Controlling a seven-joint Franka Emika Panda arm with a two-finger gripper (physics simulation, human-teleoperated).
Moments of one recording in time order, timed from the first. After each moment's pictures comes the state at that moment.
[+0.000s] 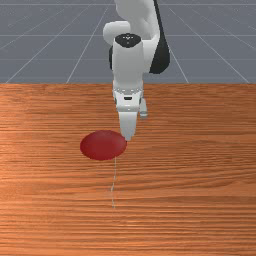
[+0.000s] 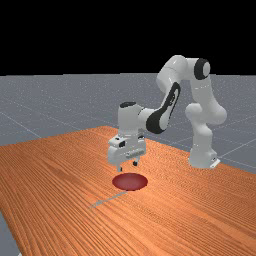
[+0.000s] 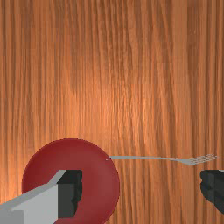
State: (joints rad) arm 0.00 0.39 0.00 -1.96 0.00 2.36 -0.79
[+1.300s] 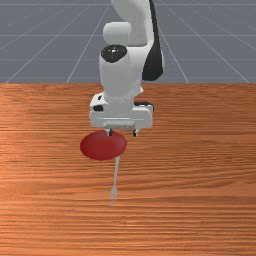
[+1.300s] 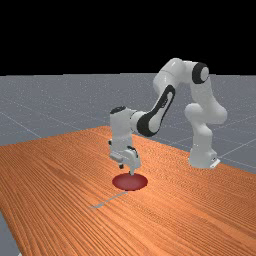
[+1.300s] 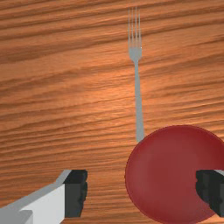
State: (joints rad) arm 0.08 0.47 -0.13 -1.89 0.15 2.24 0.75
